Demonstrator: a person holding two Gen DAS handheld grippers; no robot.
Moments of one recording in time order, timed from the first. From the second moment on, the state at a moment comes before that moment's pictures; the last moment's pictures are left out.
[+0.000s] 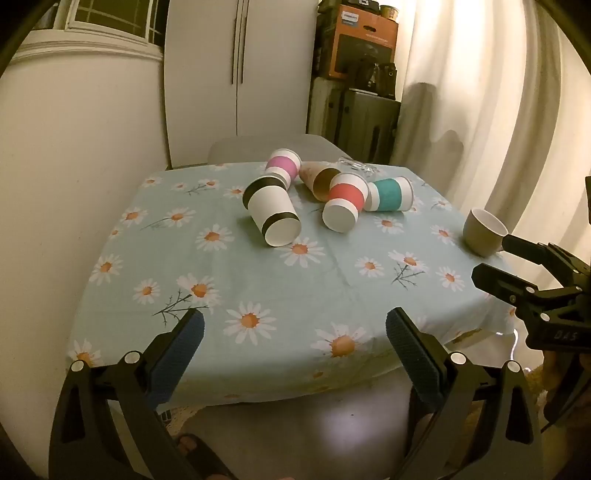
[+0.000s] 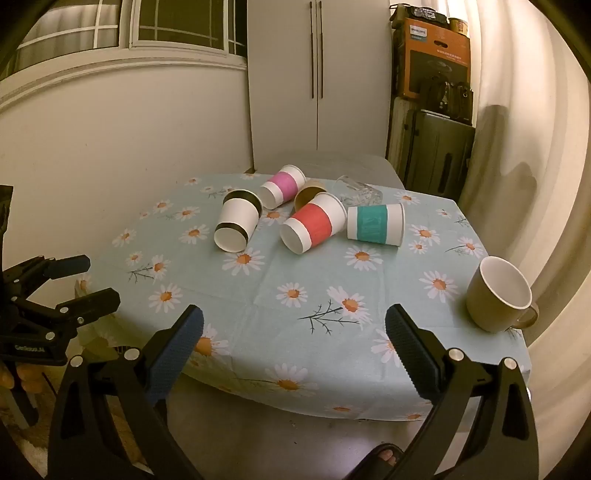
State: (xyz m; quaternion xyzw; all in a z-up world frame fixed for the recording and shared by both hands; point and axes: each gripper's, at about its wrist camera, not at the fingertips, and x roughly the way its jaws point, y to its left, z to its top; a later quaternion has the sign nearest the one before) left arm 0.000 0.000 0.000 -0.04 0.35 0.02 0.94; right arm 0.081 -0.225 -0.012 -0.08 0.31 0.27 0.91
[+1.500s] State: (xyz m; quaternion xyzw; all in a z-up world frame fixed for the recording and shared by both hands) left arm 0.001 -0.003 -0.003 -0.04 0.35 0.02 0.93; right arm 0.076 -0.223 -0.014 -0.08 0.31 0.27 0.91
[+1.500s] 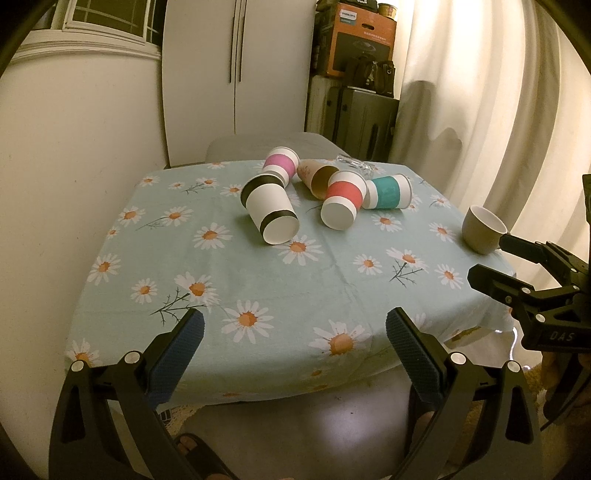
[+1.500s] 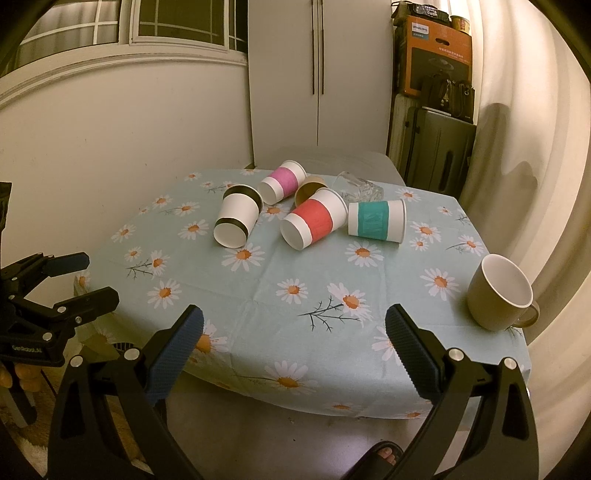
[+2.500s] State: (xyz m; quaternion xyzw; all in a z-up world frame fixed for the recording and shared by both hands) left arm 0.001 -0.002 -0.006 -0.04 0.35 0.02 0.93; right arm 0.078 -0.224 -0.018 -0.08 0.32 0.27 0.90
